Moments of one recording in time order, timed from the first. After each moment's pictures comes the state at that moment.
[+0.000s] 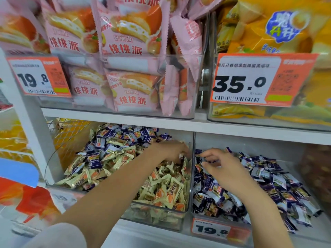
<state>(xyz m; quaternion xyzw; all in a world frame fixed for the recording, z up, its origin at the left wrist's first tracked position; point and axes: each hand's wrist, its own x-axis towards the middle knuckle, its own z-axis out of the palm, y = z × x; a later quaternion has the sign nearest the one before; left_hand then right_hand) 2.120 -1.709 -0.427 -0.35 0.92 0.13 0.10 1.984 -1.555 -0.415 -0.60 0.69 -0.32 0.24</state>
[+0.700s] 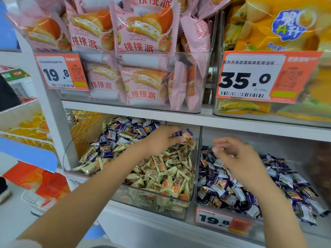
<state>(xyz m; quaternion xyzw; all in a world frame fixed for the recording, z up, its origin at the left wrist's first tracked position) 2.176 -1.667 -0.389 -0.42 0.88 0.18 -0.14 1.980 -1.538 -0.394 -0.59 0.63 -0.45 0.21</state>
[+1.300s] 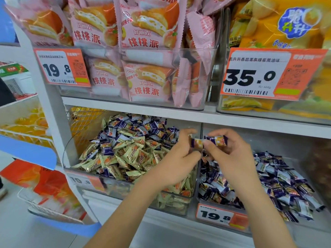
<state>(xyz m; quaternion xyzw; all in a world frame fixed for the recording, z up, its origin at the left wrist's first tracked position) 2.155 -1.572 -0.386 -0.35 0.77 0.44 -0.31 2.020 -1.532 -0.387 -0.52 0.54 -0.61 0.25</state>
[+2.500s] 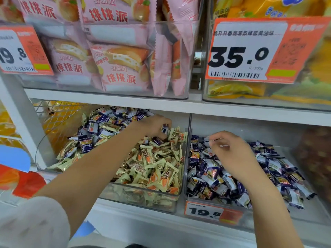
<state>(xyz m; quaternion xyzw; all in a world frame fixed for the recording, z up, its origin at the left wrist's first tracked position) 2.153 -1.742 -0.421 -0.40 0.90 0.14 0.02 1.969 -1.547 -0.415 -0.55 0.70 -0.40 0.21</state>
